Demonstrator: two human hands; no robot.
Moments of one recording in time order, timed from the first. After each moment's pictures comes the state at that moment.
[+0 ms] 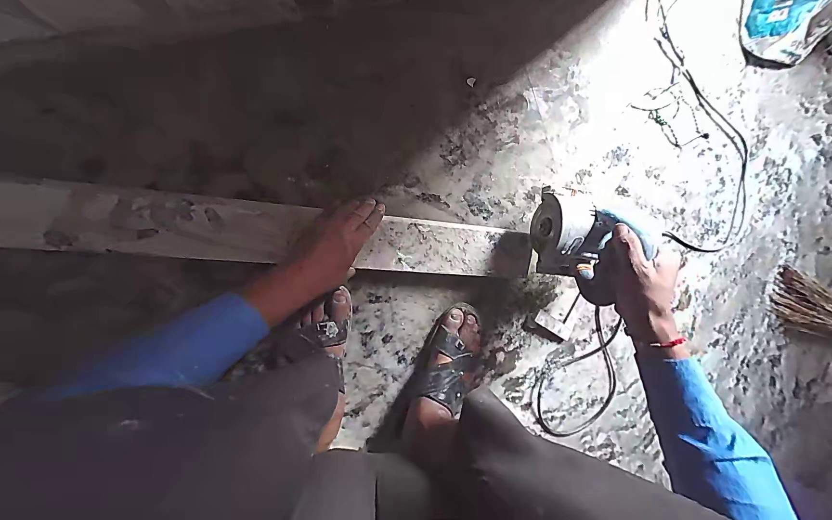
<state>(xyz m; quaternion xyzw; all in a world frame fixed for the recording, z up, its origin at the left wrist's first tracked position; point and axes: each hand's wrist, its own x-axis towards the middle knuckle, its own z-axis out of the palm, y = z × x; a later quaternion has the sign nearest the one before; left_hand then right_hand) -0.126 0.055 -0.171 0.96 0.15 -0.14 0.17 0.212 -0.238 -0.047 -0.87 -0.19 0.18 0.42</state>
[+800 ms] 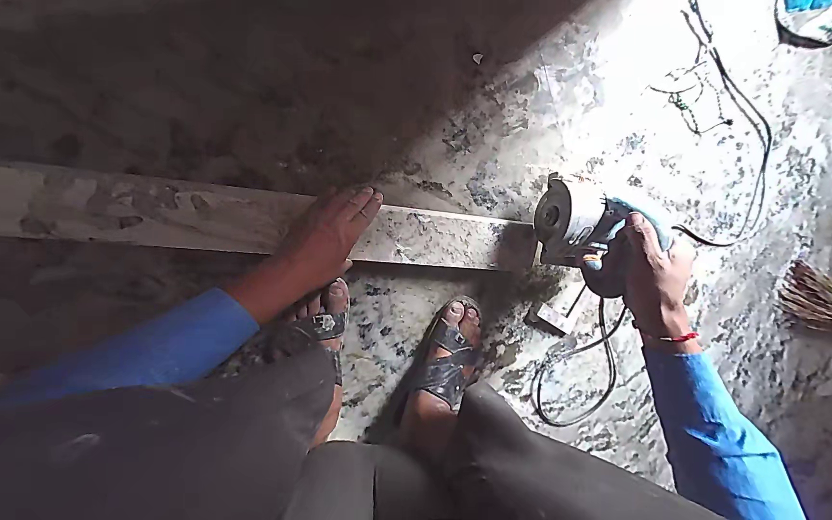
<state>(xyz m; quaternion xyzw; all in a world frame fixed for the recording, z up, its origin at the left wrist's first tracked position) -0.125 0.055 -0.169 0.96 0.15 -0.13 0.18 0.222 -0.235 -0.054 -0.87 -0.19 0.18 0.41</state>
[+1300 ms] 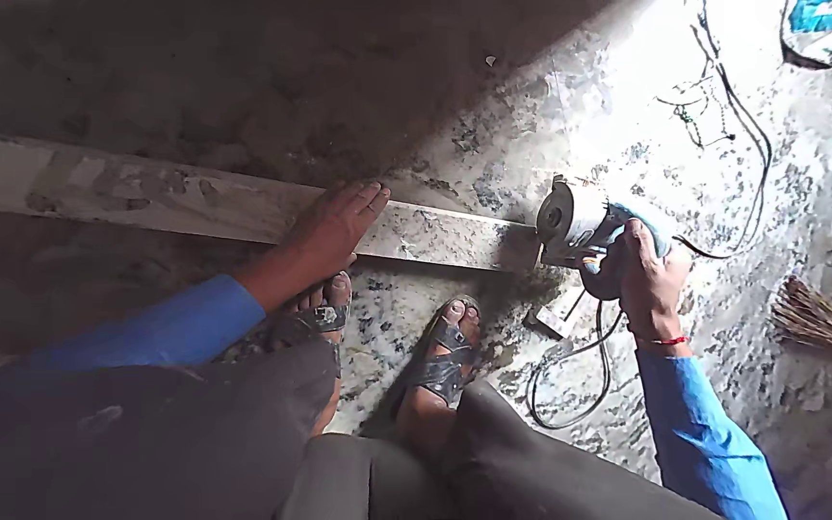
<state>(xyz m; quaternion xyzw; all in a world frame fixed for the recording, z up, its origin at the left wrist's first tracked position) -0.125 0.055 -0.172 0.96 0.15 -0.13 0.18 0.220 -0.231 -0.060 -0.87 -0.20 0.18 0.41</state>
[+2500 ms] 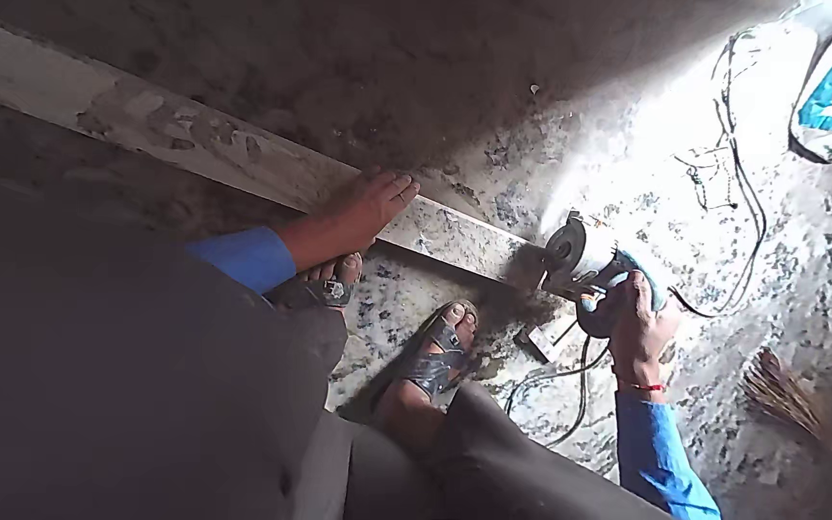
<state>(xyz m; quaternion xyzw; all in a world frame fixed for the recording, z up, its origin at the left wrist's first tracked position) -0.107 0.050 -0.087 0.91 0.21 -0.26 0.23 0.203 -0.242 -0.063 -0.86 -0.23 0.16 0.43</state>
